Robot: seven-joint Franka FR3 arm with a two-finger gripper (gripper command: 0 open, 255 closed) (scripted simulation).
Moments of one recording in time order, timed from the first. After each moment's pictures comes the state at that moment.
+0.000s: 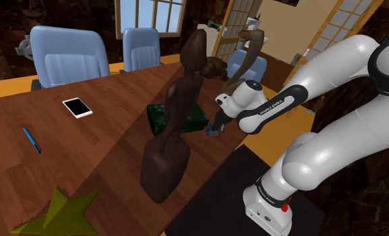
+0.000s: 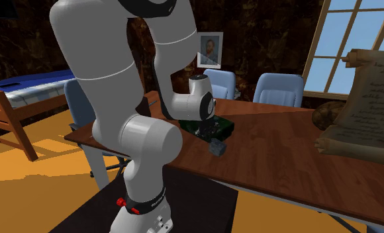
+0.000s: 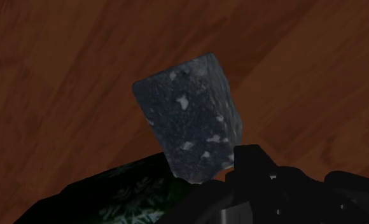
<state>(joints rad) 0.10 -0.26 -0.36 -2.97 -0.47 2.99 -0.70</state>
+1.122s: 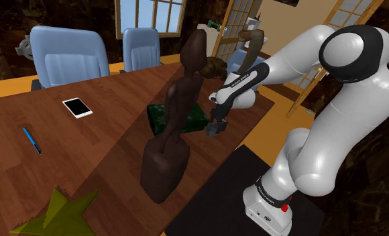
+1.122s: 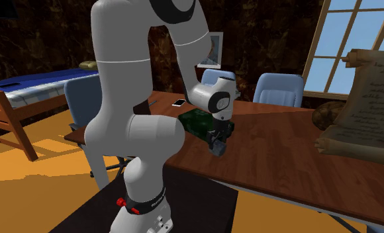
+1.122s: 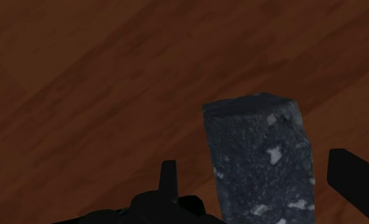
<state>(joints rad) 0.50 0.02 -0.73 -2.66 0.13 2.65 -1.50</state>
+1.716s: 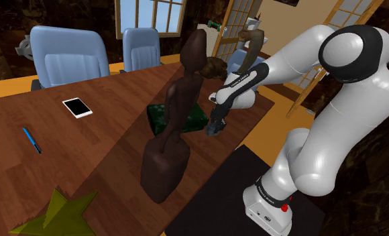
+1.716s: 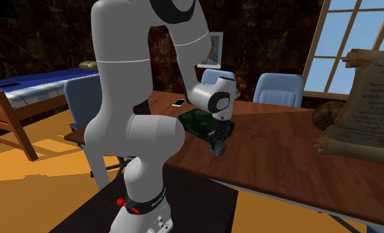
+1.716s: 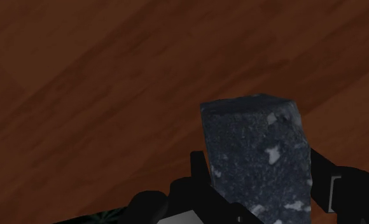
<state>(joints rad) 0.50 0.03 -0.73 -2.66 0.13 2.65 -1.50</state>
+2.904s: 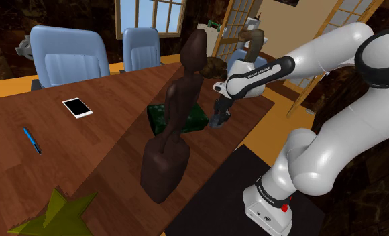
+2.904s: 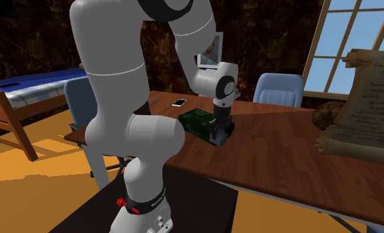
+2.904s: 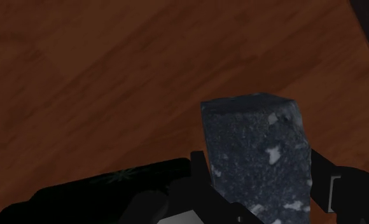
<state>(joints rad) 0.44 -0.19 -0.71 -2.63 -0.13 2.46 -1.30</state>
